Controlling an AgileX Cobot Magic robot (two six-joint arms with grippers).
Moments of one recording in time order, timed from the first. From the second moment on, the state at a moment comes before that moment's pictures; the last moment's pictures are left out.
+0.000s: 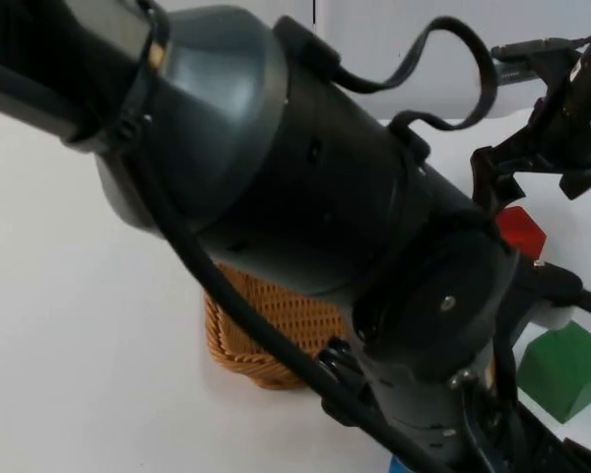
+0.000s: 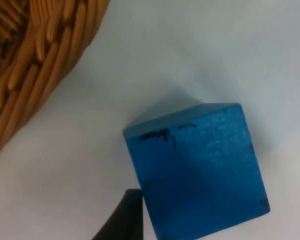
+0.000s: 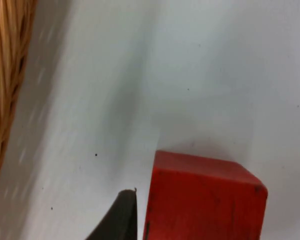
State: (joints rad) right arm 0.28 2.13 -1.51 0.06 0.70 -0.18; left arm -1.09 1.97 -1.10 0.00 0.45 -0.42
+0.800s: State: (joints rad) right arm 0.28 2.19 -1.51 0.06 0.67 -0.18; left arm -1.06 2.03 -1.11 0.00 0.40 -0.44
